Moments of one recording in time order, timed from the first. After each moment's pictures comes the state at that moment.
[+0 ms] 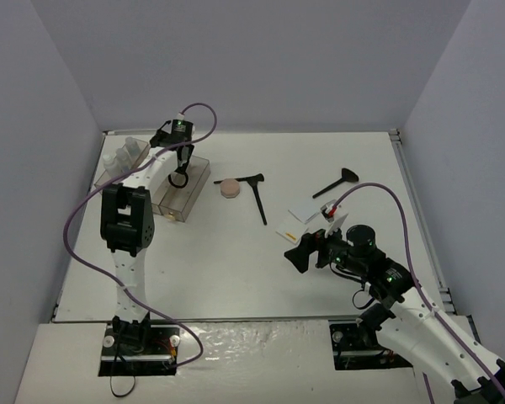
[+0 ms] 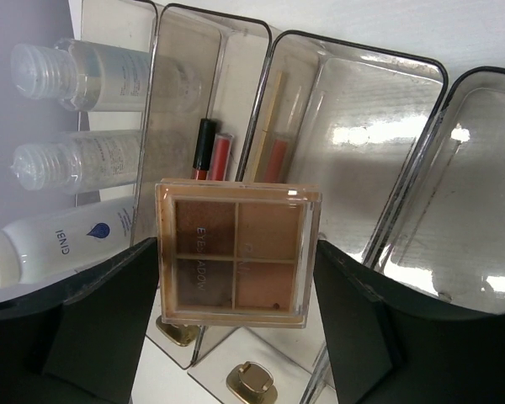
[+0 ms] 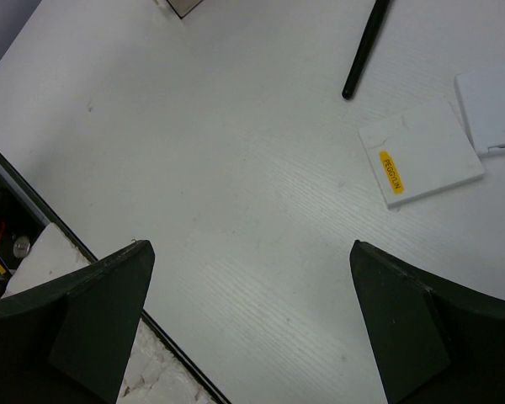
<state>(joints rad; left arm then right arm) -0.21 2.13 1.81 -0.56 -0.53 0.23 0.58 0.64 0.48 -0.25 -0.24 0.31</state>
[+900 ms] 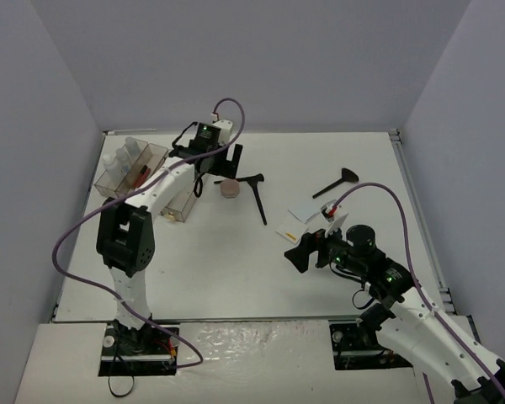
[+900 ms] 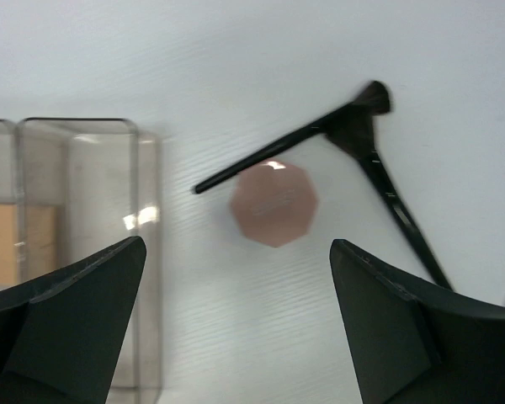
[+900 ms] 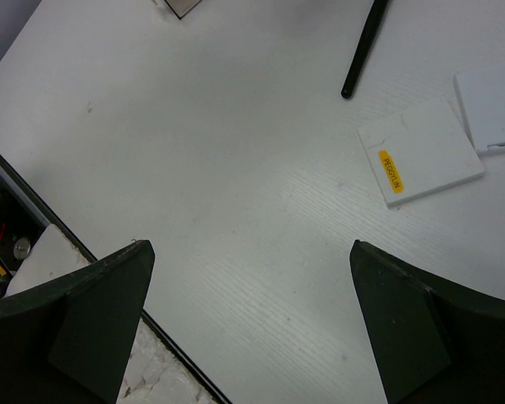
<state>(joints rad) -0.39 1.93 1.67 -0.49 -0.04 -0.05 0.58 0.64 0.48 -0.25 -0.23 0.32</state>
